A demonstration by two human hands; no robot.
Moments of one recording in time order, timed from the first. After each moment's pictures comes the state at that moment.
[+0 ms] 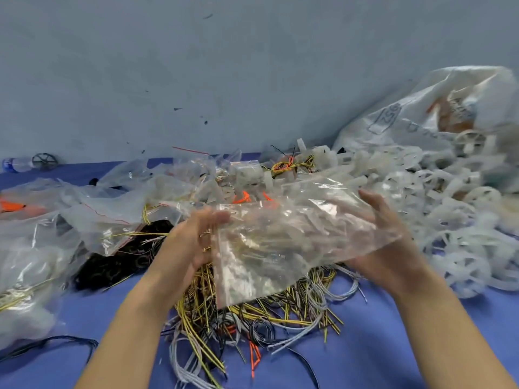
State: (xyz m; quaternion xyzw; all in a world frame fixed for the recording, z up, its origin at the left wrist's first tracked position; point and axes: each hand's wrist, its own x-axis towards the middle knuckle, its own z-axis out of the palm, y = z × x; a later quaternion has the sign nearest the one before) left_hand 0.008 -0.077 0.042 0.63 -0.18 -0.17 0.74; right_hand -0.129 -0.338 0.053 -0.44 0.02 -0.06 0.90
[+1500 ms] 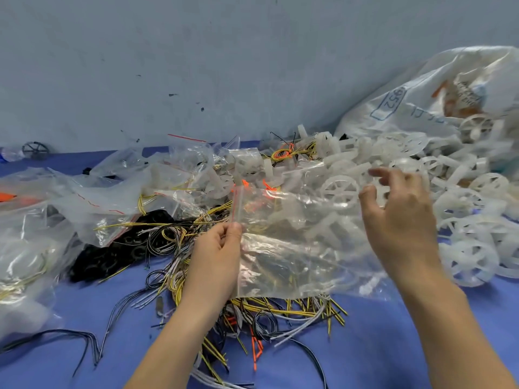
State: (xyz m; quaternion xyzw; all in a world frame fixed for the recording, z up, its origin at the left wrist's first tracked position) left_hand -0.035 -0.110 0.019 0.77 -0.15 0.00 0.62; right_hand -0.127 -0.331 0.055 -0.84 0.25 -0.44 0.22
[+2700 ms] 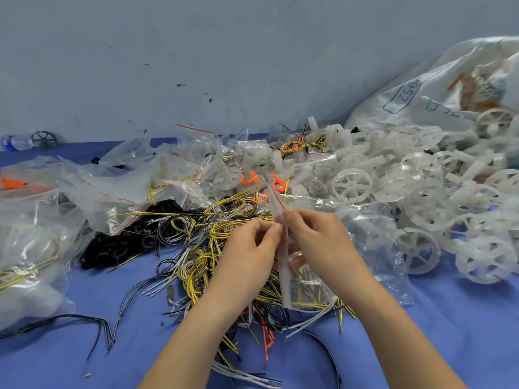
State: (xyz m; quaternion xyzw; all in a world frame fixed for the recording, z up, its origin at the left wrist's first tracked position) left_hand -0.050 -0.122 0.024 0.73 -0.22 -0.11 0.64; right_hand -0.096 -0.246 0.030 -0.77 0.13 -0.18 0.60
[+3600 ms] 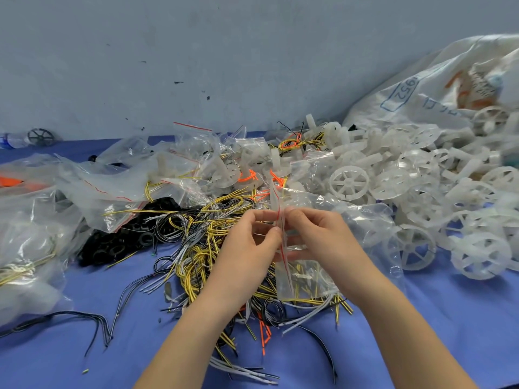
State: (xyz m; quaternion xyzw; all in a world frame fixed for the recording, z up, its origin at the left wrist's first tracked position) left_hand -0.052 -0.123 0.024 0.69 -0.24 -0.12 0.67; right_hand -0.103 -0.252 0.034 -0.69 0.09 -0.12 0.71
